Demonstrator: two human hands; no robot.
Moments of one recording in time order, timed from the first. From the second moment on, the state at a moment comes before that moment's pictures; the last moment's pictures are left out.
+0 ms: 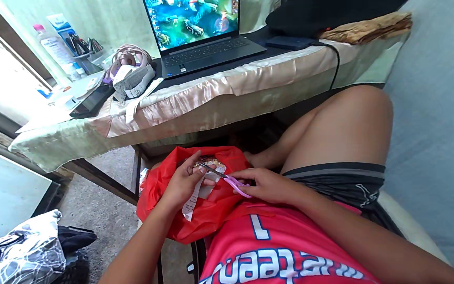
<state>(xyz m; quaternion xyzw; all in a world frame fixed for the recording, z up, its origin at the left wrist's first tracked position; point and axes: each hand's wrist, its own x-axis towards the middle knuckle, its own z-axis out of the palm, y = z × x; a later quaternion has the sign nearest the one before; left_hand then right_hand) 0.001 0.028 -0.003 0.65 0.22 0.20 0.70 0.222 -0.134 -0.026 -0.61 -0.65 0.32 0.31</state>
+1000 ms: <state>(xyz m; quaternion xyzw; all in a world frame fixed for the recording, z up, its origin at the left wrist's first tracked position) 0.002 0.029 -0.002 0.65 0.21 0.19 0.70 0.223 -0.133 -0.027 -0.62 -0.64 0.32 0.32</state>
